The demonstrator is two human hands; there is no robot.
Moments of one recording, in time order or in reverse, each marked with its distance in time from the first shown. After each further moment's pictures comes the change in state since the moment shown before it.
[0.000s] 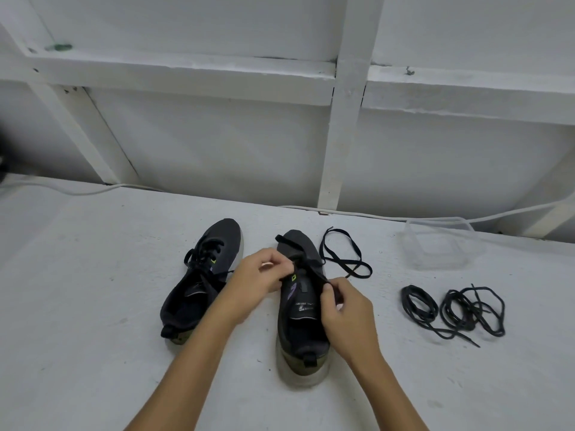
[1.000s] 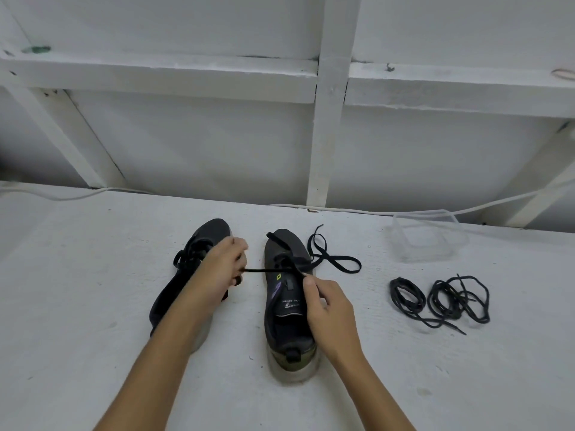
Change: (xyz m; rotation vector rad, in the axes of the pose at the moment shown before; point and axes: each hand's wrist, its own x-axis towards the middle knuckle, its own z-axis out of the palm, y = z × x) left_hand -0.001 0.018 -0.028 -0.078 0.099 -0.081; right_hand -0.011 -0.002 0.009 0.232 -0.073 0.118
